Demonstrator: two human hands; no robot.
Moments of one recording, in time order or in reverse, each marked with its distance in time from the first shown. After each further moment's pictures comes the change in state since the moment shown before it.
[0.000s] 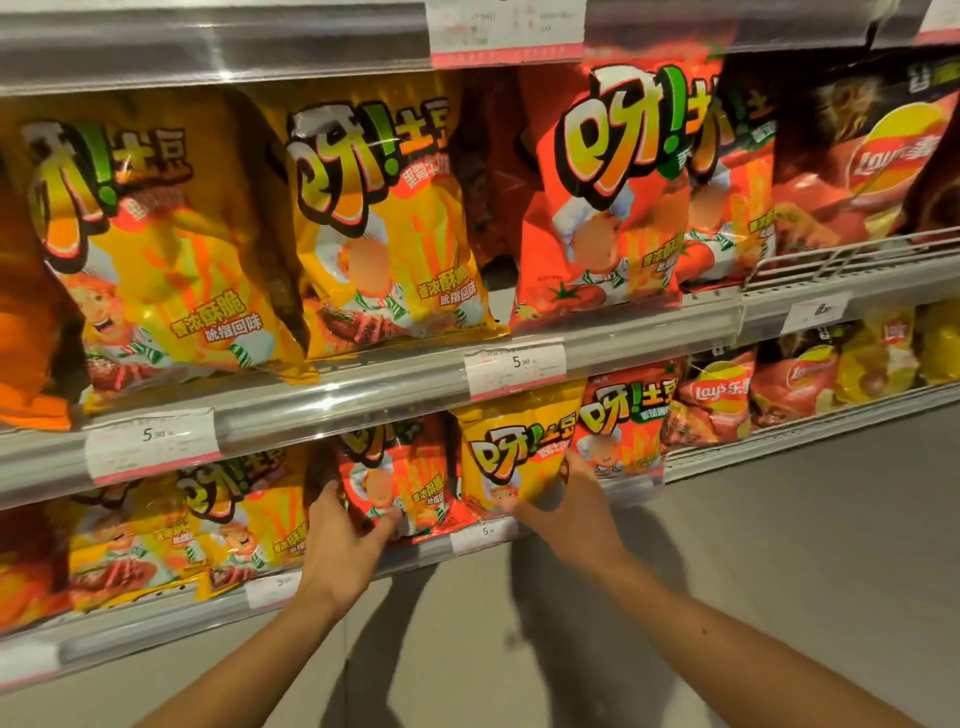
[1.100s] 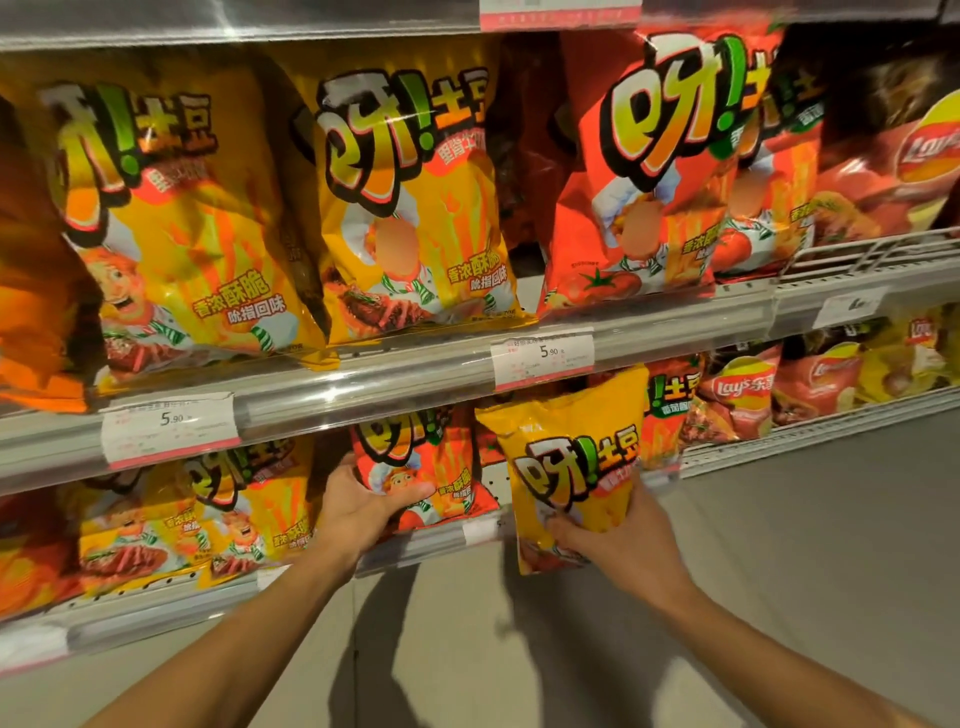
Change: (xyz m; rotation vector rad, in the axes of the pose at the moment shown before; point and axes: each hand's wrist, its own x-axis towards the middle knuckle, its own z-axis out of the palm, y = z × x) left_hand 0.034 -0.005 0.005 -0.454 -0.092 -0.093; right_hand -0.028 0.012 -0.023 0.040 0.052 0.052
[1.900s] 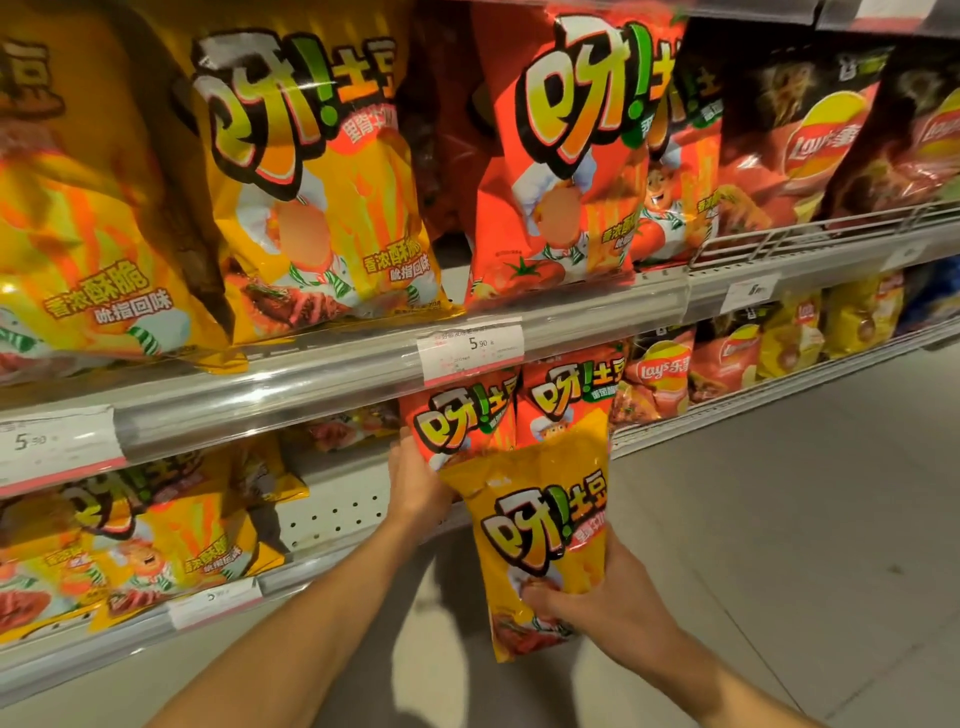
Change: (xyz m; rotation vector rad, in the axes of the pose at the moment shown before) left_hand 0.026 0.001 0.134 0.009 -0.117 0.065; right_hand -0.063 0.007 -0.031 -0.034 -0.101 0.270
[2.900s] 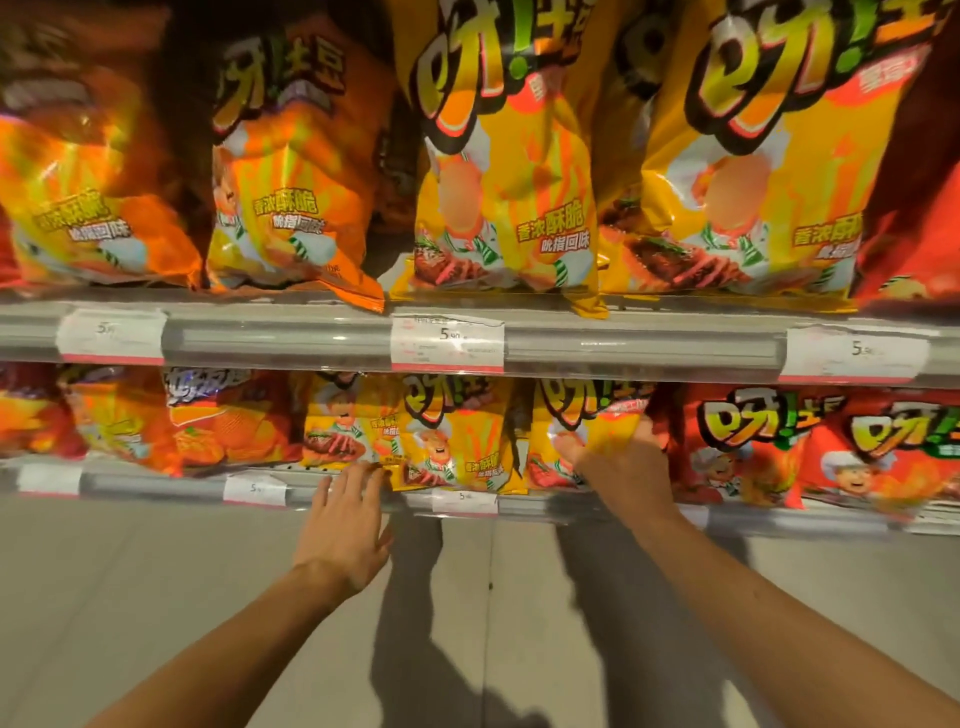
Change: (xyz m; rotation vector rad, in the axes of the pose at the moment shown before) left_hand -0.127 -0.095 -0.311 1.454 0.072 -0.138; right_hand 0.100 -0.102 0.206 -0.214 -0.032 -0.133
